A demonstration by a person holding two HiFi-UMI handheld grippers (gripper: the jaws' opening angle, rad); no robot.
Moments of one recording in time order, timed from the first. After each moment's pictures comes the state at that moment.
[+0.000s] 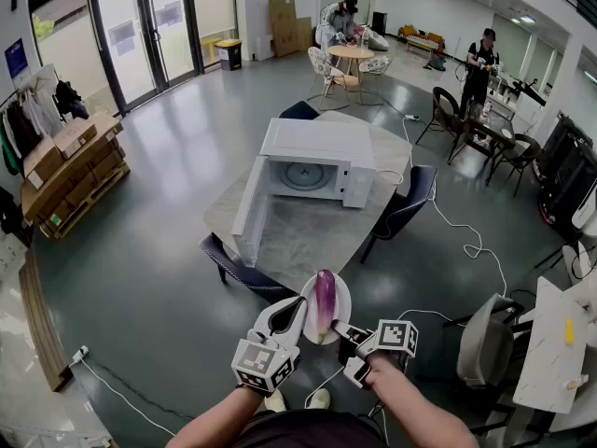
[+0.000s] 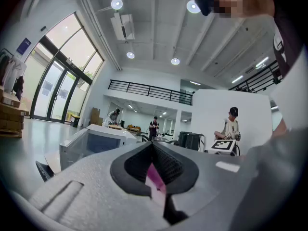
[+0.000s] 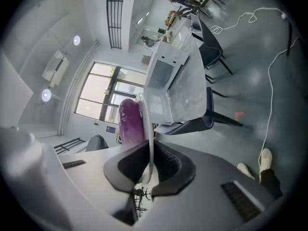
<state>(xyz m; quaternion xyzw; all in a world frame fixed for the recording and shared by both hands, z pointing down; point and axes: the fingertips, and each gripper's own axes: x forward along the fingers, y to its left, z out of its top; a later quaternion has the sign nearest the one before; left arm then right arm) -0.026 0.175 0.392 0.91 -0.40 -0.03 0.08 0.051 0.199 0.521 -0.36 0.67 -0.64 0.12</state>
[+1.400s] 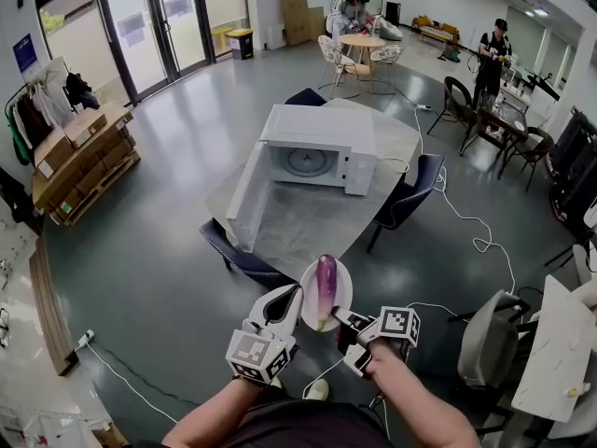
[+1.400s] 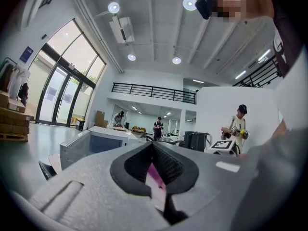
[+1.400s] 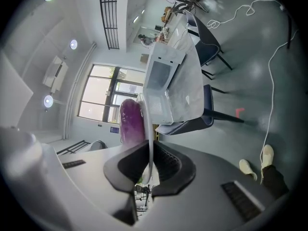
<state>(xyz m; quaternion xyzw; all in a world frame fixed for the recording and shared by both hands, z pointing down) -0.001 0.183 0.392 0.90 -0.43 -0.02 0.07 0.082 0.200 0.522 -0.33 0.66 -0.66 0.13</state>
